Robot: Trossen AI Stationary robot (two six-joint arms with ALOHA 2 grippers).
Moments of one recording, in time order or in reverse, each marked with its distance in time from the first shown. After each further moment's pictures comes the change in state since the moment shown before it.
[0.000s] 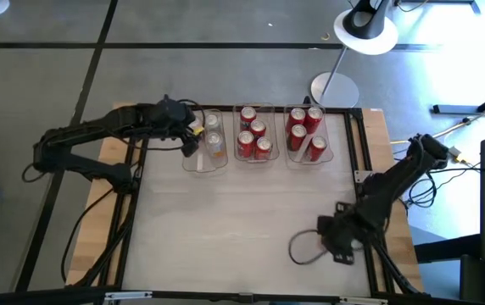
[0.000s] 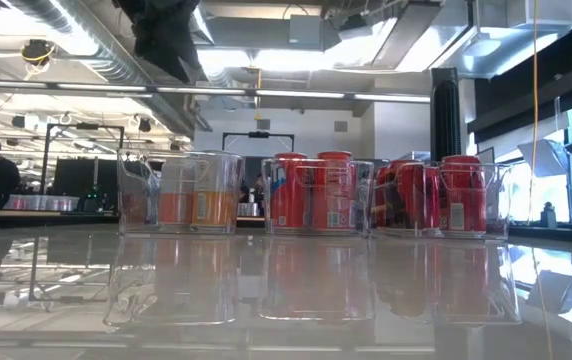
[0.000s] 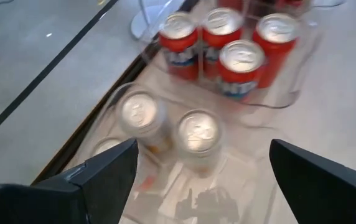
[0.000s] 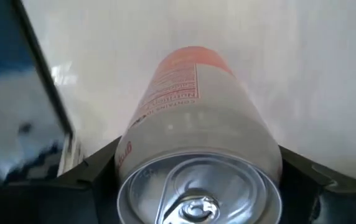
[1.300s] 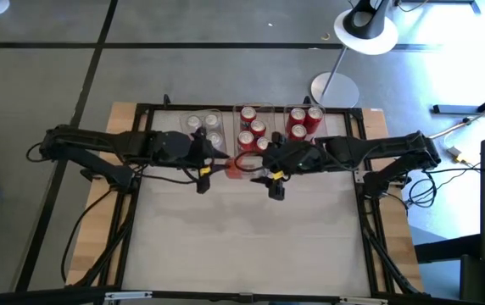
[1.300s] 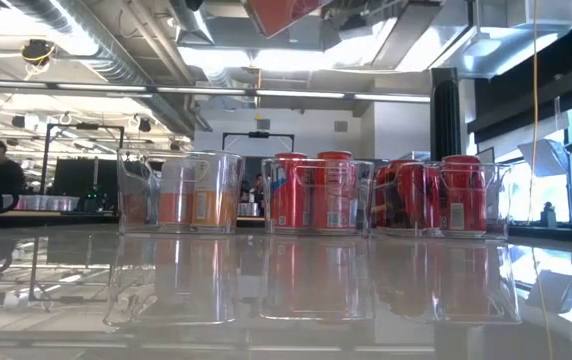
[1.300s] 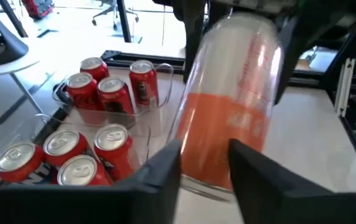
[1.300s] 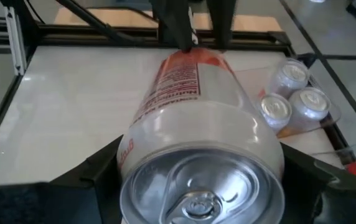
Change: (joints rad) left arm -0.407 0.090 0.001 0.463 0.025 0.006; right arm -0.603 0.079 0.365 0.556 0.358 -0.908
